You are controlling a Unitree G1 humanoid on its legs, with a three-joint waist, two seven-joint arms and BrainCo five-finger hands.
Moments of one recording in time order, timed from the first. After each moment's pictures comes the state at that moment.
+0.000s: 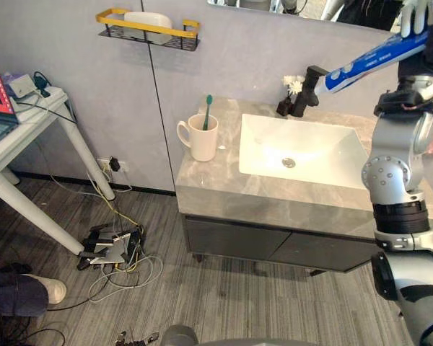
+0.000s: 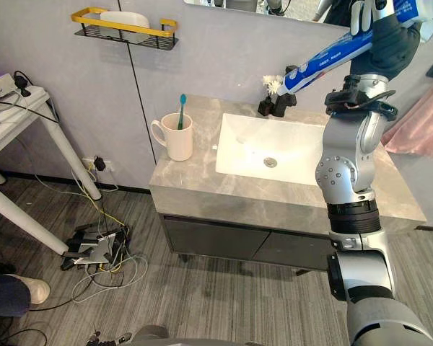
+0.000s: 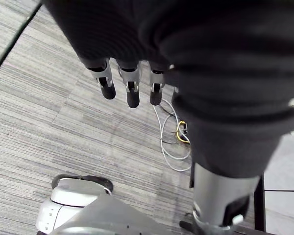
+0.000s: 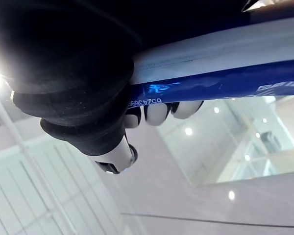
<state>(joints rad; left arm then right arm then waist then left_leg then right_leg) 0.30 0.08 0.27 0.86 0.09 -0.01 0.24 -0.92 -0.51 0.05 0.16 0.93 -0.38 -0.24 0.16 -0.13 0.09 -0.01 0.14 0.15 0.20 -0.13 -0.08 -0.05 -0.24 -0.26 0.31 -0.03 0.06</state>
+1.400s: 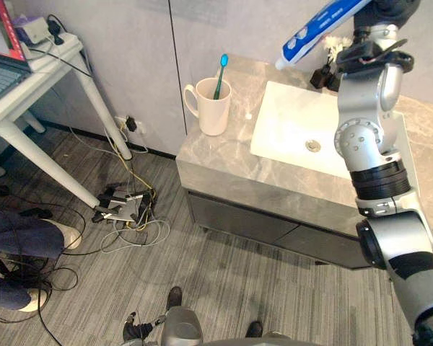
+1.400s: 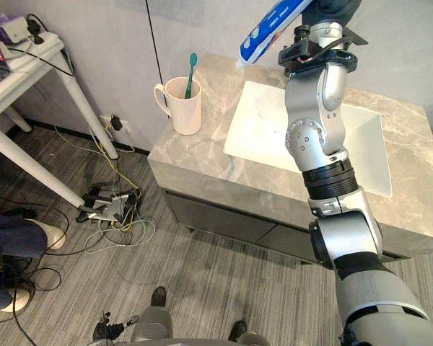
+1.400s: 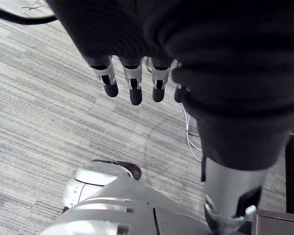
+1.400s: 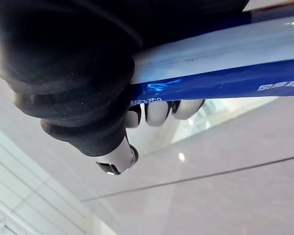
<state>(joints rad) 0.22 0.10 0.17 0.79 0.07 -0.04 0.24 -1.08 -0.53 0.16 0.19 0.86 -0.34 -0.26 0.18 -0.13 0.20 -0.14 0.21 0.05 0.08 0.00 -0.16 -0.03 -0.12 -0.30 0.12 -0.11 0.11</state>
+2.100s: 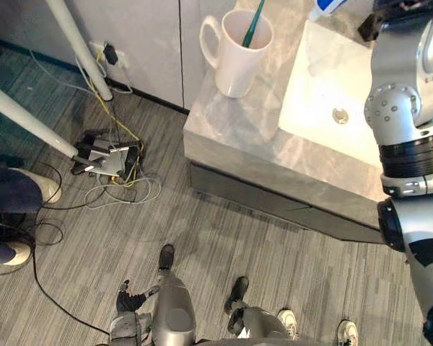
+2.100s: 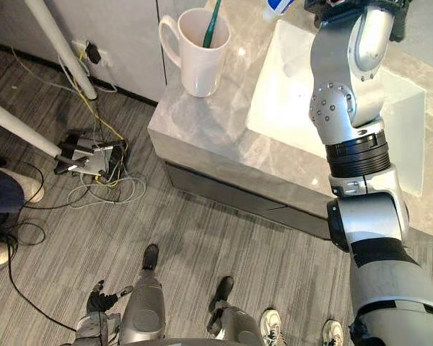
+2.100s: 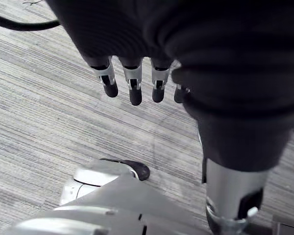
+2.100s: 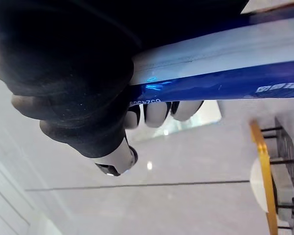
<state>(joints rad) 0.13 0.13 0.16 0.76 0.03 -0.05 0.27 -1.23 -0.55 0.17 0.22 0.86 -0.34 -0.33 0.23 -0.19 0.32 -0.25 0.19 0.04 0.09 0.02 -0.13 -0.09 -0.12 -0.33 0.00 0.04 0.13</state>
